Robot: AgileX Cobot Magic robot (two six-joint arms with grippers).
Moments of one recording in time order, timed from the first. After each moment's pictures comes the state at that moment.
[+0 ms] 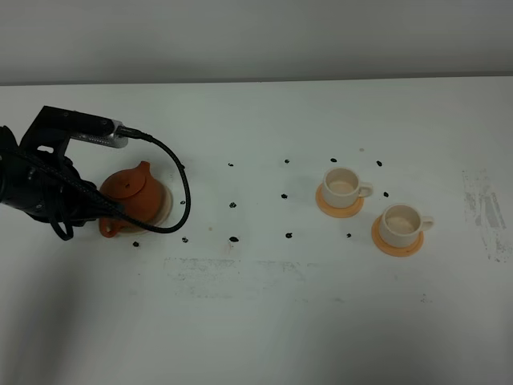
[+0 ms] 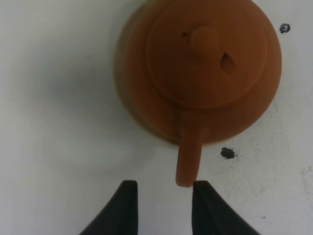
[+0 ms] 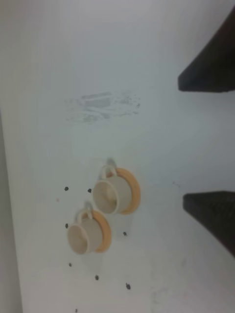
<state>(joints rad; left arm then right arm) -0.18 1.66 -0.92 -0.05 0.41 0.15 -0.16 0.00 -0.52 0.18 1.10 -0.04</state>
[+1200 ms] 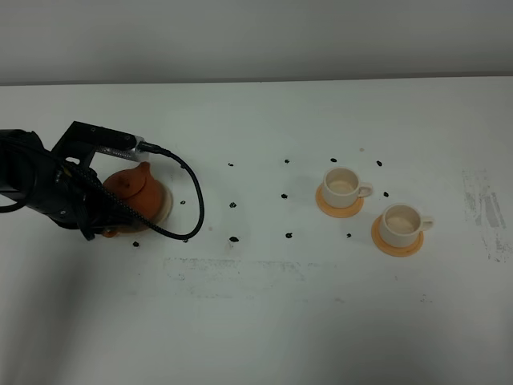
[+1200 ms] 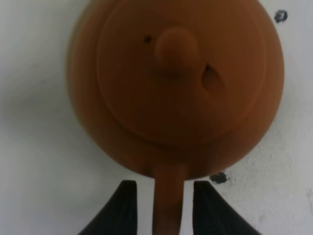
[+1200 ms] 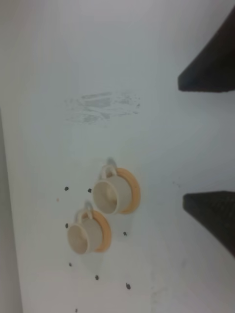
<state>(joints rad) -0.18 1.81 -0.96 -0.17 0.35 0.30 -0.16 0.00 -0.52 0.18 1.10 -0.04</state>
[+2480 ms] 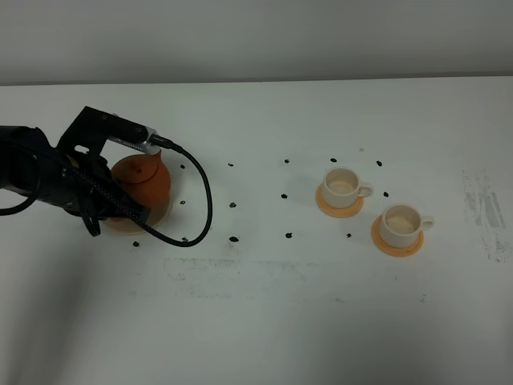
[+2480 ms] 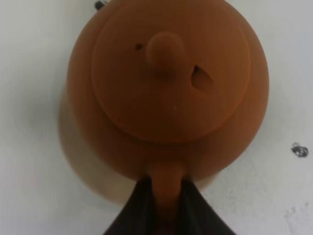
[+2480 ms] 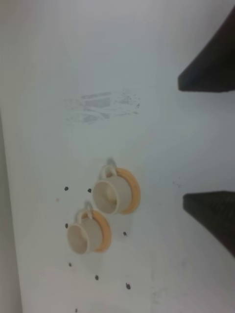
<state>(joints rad) -0.23 1.76 -0.96 -0.16 0.28 0.36 -0.16 0.00 -0.52 0.18 1.10 -0.04</state>
